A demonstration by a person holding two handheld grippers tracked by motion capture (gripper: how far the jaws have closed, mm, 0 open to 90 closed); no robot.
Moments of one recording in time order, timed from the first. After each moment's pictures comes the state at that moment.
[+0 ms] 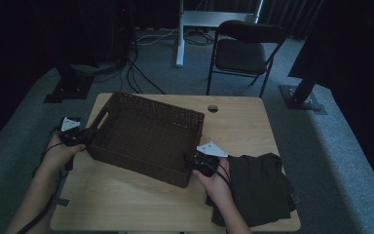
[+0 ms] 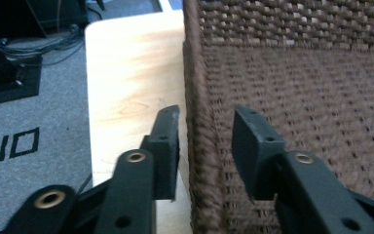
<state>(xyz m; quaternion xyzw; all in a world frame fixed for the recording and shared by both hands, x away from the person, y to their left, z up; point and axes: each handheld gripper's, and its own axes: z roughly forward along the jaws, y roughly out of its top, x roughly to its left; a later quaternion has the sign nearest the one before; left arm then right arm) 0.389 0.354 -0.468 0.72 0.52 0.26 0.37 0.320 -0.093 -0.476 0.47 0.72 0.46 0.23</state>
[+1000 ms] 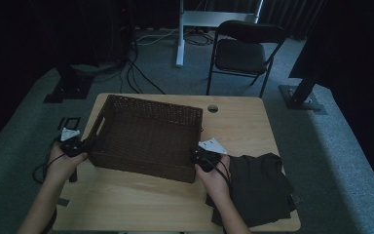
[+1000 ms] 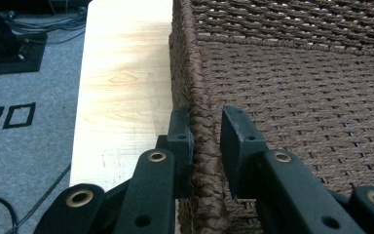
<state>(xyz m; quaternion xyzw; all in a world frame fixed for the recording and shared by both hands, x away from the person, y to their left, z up) 0.353 0.338 -0.471 0.68 0.57 0.26 0.37 0.332 -0.096 -0.475 0.50 0.70 0.43 0.27</state>
